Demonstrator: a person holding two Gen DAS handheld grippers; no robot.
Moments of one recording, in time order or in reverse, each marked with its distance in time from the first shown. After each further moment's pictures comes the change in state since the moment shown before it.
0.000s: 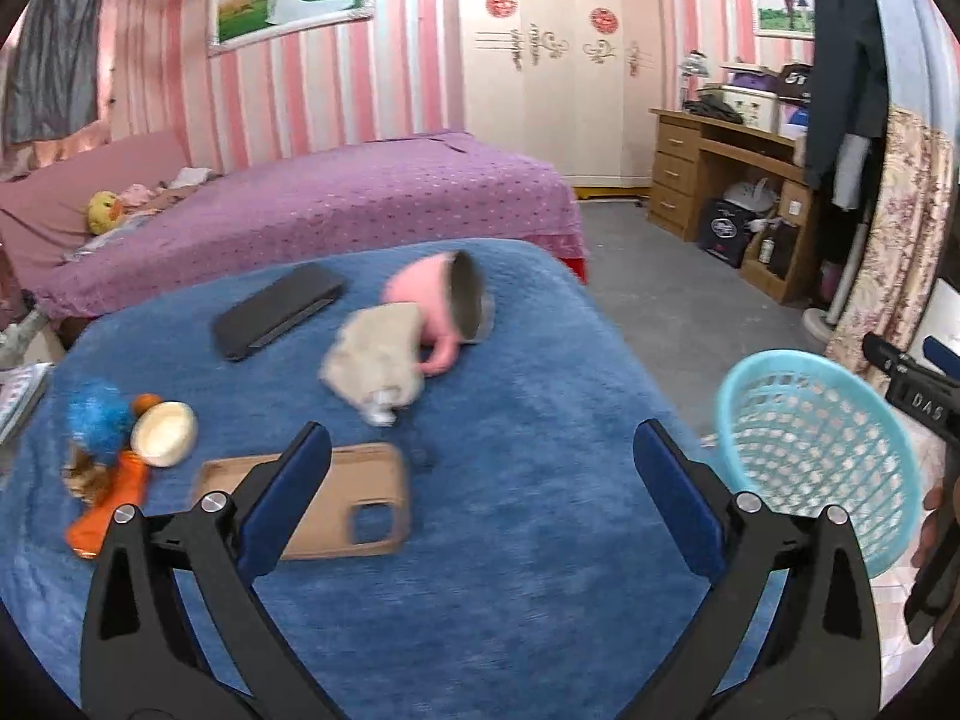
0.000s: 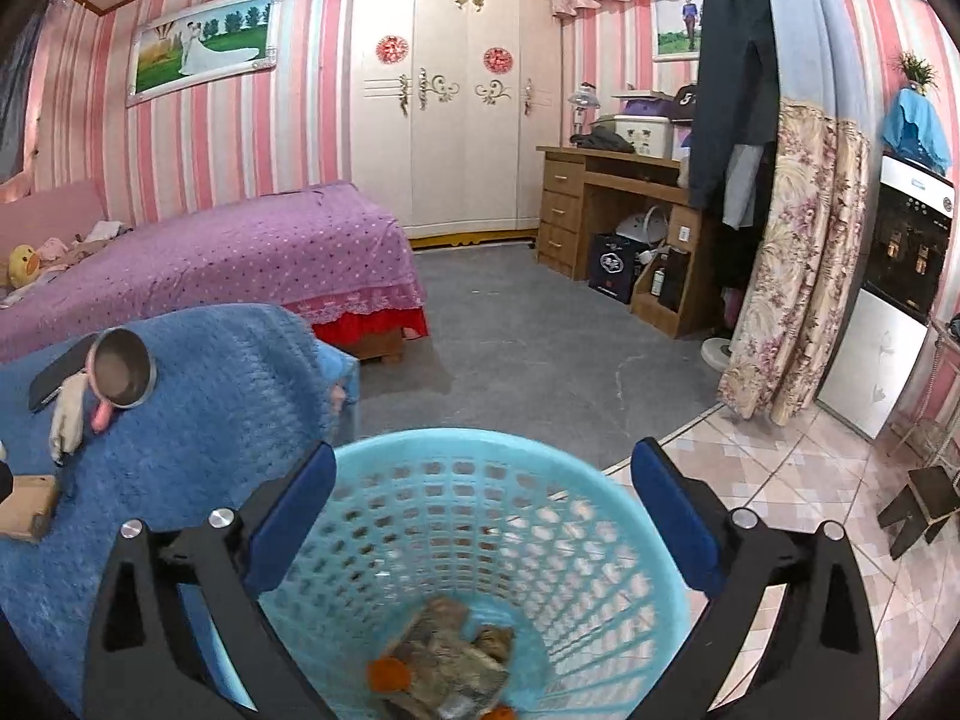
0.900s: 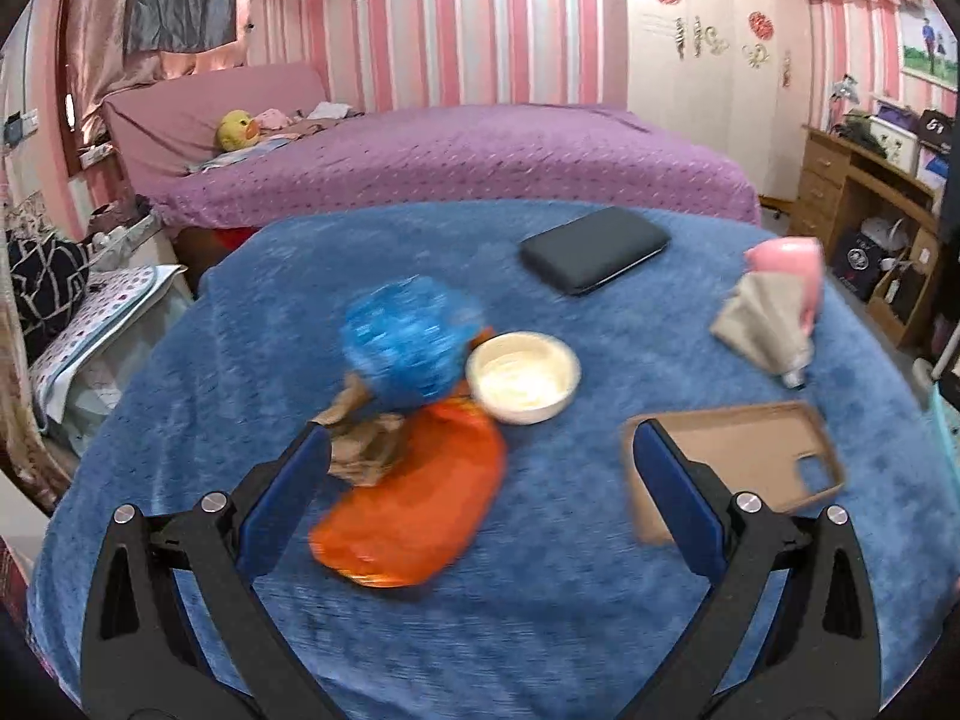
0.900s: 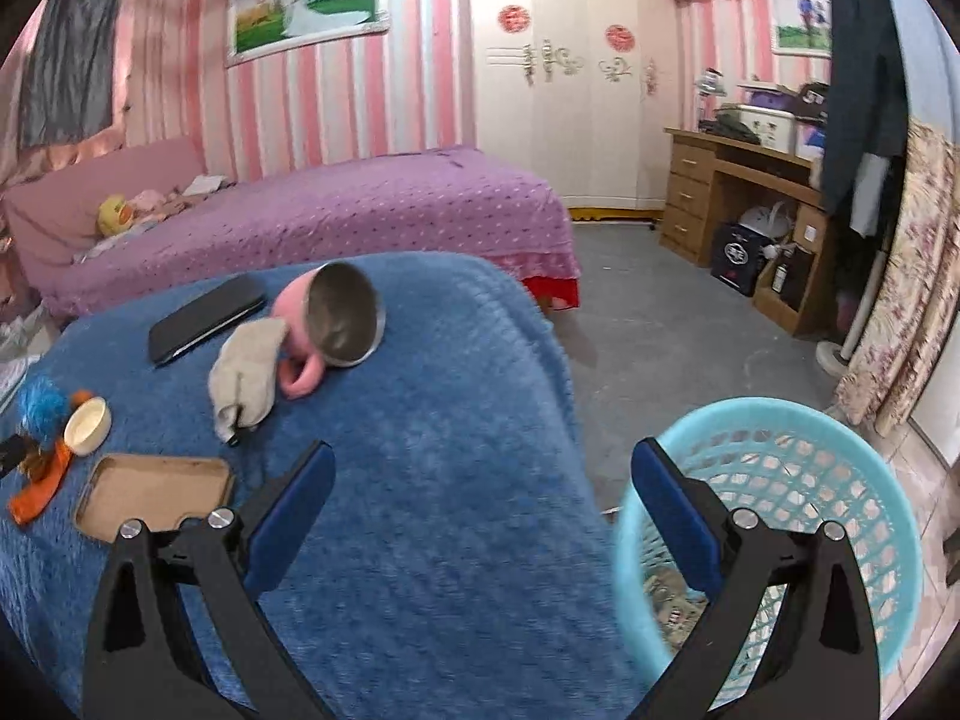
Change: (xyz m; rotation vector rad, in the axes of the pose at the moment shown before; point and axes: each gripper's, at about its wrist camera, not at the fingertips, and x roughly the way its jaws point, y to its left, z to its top) left arm 0.008 0.238 -0.043 -0.185 0.093 0.253; right arm -0.006 0.176 -0.031 -0.141 0.082 0.227
